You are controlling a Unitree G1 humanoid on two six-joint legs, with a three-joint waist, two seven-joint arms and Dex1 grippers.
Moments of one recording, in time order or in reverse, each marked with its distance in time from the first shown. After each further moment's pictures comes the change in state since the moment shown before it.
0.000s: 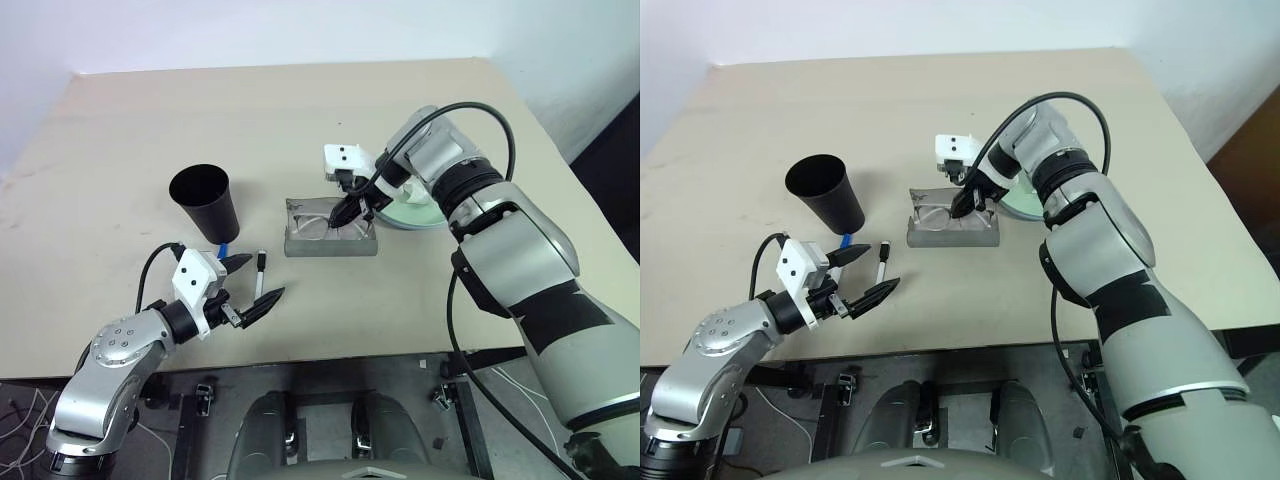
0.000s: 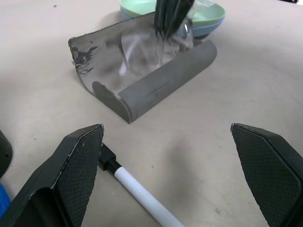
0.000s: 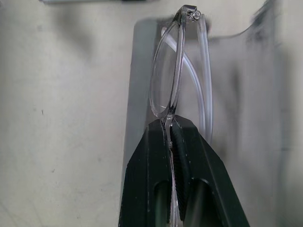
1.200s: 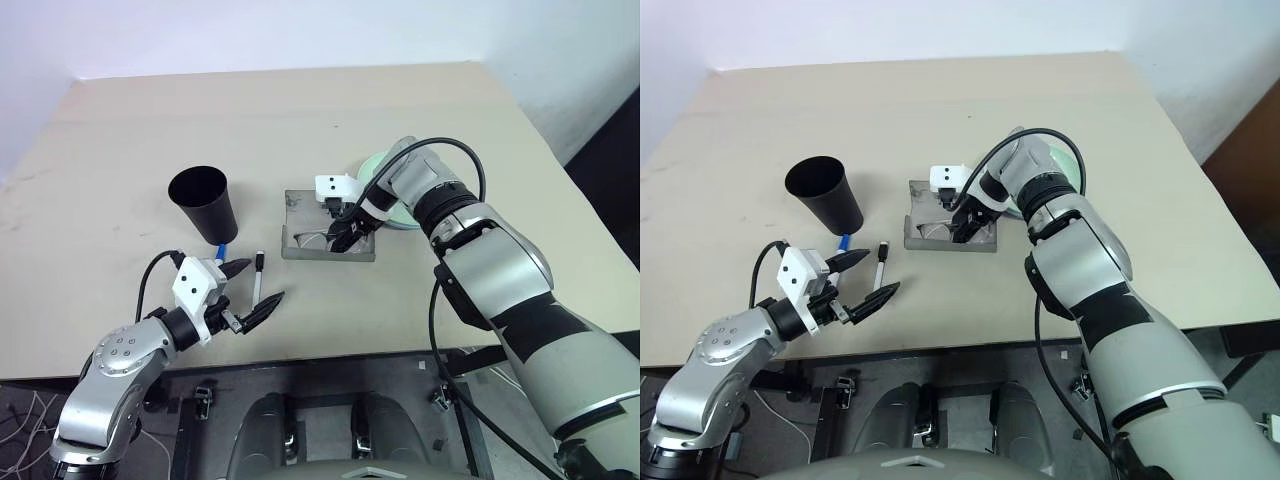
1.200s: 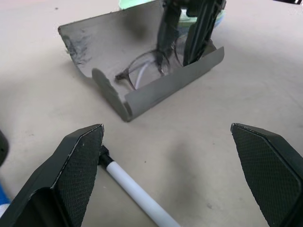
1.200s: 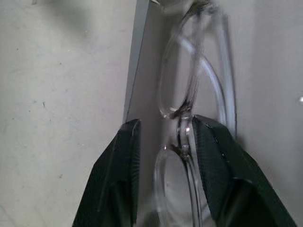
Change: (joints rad) left arm 0.035 -0.024 -0.013 0.015 0.025 -0.054 -0.001; right arm 0.051 0.072 -0.121 0.014 -0.183 0.046 -0.022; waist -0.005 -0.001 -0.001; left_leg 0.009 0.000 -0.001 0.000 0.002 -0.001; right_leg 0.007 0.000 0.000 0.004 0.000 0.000
